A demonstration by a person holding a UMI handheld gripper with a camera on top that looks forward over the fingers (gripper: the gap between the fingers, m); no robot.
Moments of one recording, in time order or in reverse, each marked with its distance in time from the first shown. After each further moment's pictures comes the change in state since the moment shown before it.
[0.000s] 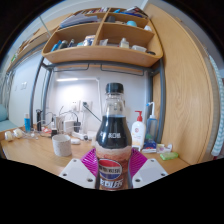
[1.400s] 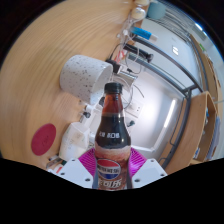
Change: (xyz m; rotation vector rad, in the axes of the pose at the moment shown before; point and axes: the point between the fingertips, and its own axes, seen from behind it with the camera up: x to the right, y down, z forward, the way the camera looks) arm -0.097 -0.053 0.165 0.163 -0.084 -1.950
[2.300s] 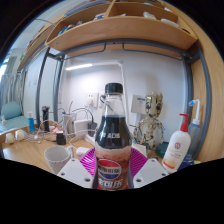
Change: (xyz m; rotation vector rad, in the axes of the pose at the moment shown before) arm -0.051 0.002 -0.006 0.090 -0.217 1.932
